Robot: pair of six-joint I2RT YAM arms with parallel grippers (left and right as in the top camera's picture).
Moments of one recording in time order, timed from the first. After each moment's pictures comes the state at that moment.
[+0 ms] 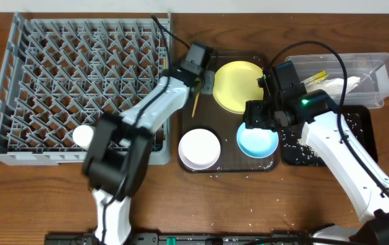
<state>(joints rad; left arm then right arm) -0.46 2.03 1.50 -0.43 -0.05 -0.28 0.38 1.52 1.22 -0.88 -0.12 0.41</state>
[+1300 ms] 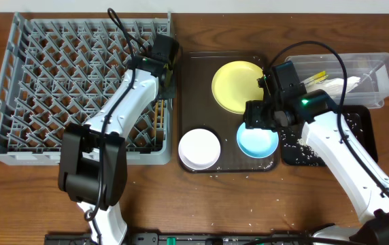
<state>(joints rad) -0.30 1.94 1.50 -0.82 -0.23 -0.28 0.38 1.52 1.22 -0.88 -0.12 0.41</state>
